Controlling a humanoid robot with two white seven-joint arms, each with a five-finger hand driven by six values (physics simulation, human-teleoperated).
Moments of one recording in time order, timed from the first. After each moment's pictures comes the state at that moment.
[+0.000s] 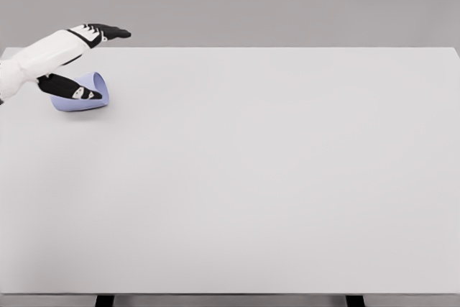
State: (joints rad) left arm -0.48 0.72 -0.23 -1.45 -0.15 -0.56 -0.51; right arm 0.00 0.00 -0.05 -0.01 0.10 -0.08 0.08
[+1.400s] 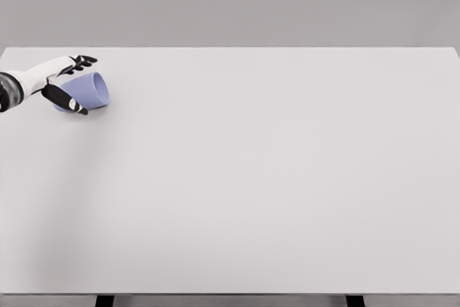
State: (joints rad) left arm -0.70 0.75 -0.63 -1.24 -0.02 0.23 -0.45; right arm 0.00 0.00 -0.05 -0.01 0.10 -0.08 0.08
